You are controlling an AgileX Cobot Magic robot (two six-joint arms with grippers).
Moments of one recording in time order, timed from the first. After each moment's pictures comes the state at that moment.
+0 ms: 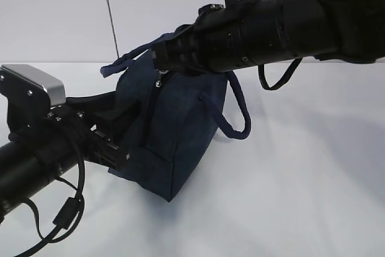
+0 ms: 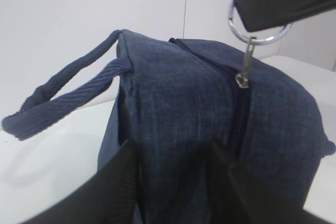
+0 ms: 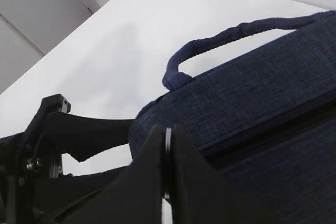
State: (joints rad) left arm -0.68 1.68 -0.35 -0.08 -1.15 -0.03; right arm 0.57 1.61 -1.15 1.20 0.36 -1.00
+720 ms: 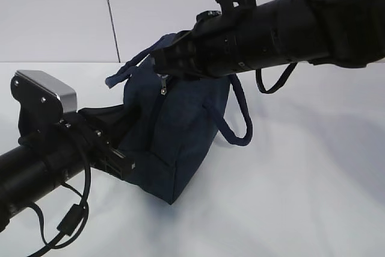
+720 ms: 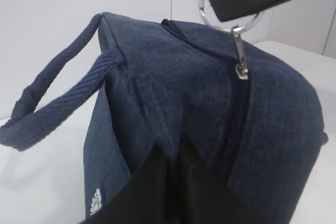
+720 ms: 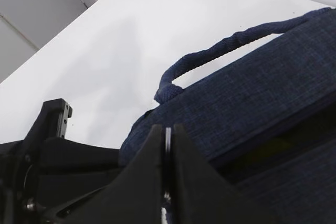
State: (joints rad) left arm -0.68 1.72 -0.37 -0.03 -1.14 -0.03; right arm 0.57 1.63 -1.15 1.21 0.35 -1.02
